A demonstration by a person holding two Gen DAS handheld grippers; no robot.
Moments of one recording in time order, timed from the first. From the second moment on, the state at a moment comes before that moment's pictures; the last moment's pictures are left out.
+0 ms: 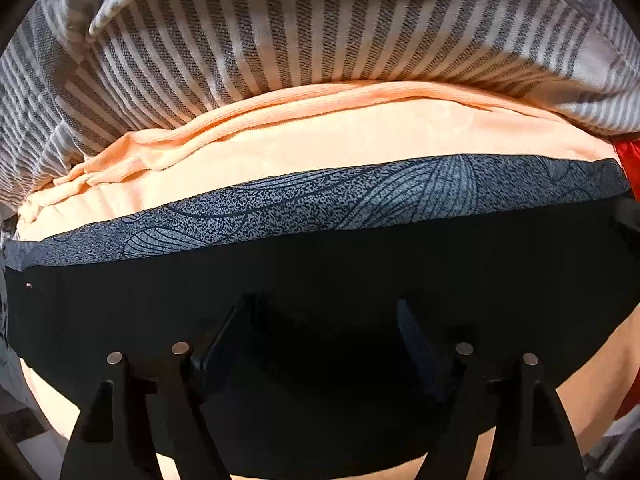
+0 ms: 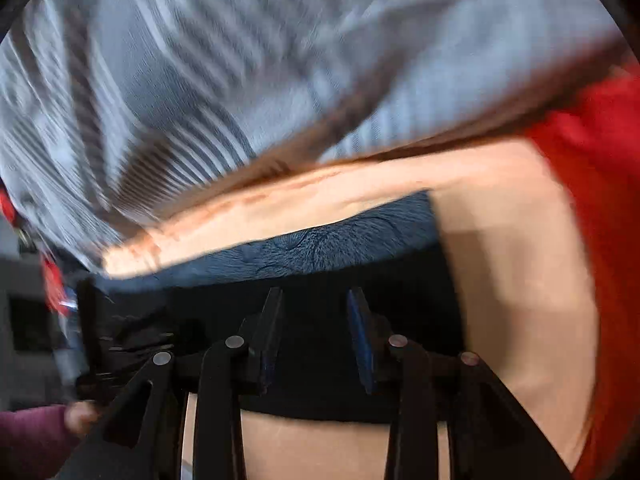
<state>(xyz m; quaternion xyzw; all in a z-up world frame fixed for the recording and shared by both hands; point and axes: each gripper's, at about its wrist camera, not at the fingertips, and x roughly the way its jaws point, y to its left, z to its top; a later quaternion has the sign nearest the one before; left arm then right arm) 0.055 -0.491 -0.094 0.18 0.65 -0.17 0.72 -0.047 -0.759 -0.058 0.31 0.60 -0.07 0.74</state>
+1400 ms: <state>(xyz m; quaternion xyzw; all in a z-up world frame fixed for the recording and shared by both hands) 0.227 -0.158 -0.114 0.12 0.59 -0.04 0.80 0.001 -0.443 -0.102 0.23 0.62 -0.09 0.74</state>
